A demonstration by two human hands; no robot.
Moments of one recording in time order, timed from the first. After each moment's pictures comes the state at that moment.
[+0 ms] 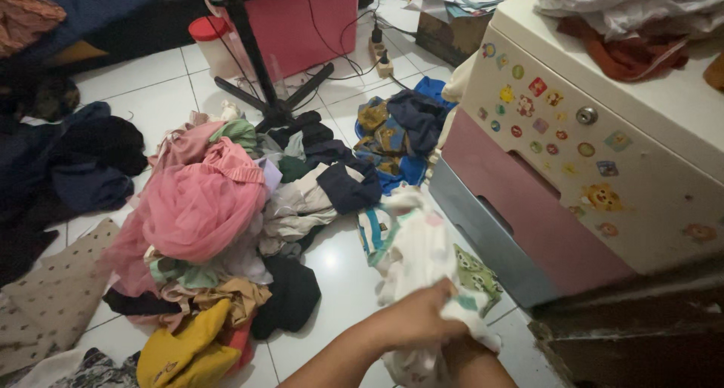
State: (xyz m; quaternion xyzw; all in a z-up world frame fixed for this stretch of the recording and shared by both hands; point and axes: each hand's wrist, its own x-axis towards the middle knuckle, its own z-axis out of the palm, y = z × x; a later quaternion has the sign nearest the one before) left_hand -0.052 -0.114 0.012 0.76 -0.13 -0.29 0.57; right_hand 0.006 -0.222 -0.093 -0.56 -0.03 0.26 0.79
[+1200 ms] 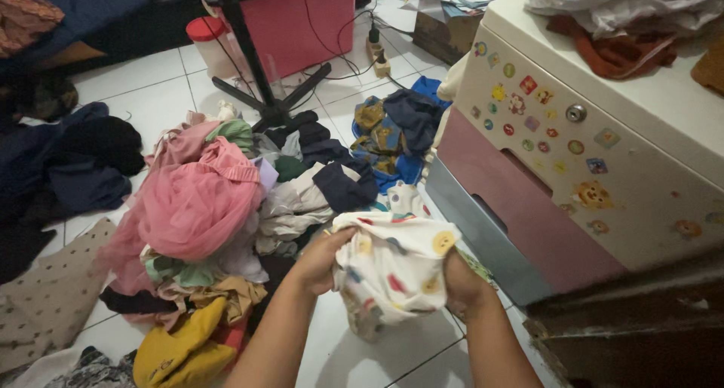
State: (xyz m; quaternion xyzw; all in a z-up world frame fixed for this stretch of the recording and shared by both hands) left_hand 0.006 -0.022 -0.067 0.38 0.08 -0.23 0.89; right_hand 0.012 -0.236 -0.022 -0.53 0.07 0.33 0.78
